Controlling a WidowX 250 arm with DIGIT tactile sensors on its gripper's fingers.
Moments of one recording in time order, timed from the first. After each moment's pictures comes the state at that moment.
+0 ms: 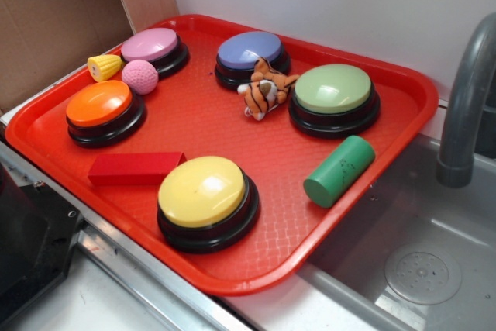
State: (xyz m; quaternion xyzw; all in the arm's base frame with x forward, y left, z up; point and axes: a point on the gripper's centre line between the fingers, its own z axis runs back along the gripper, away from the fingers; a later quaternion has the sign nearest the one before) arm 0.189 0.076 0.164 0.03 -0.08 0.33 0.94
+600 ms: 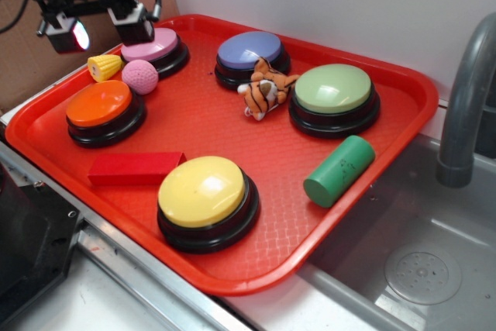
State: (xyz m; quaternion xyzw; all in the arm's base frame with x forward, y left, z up) arm 0.216 0.106 0.075 0.01 -0.07 0.37 0.93
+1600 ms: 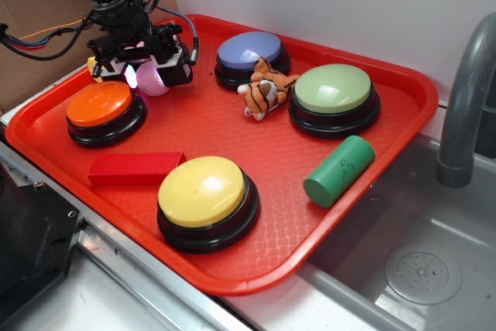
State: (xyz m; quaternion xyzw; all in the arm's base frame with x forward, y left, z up) arm 0.242 0.104 0.019 -0.01 -0.06 0.33 0.94
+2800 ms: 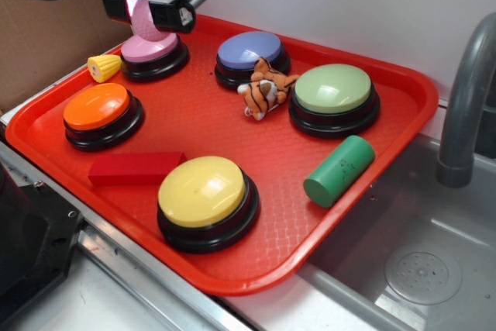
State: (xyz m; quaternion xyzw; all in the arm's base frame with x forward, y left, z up) arm 0.230 -0.001 0.128 0.00 0.03 0.09 1.00
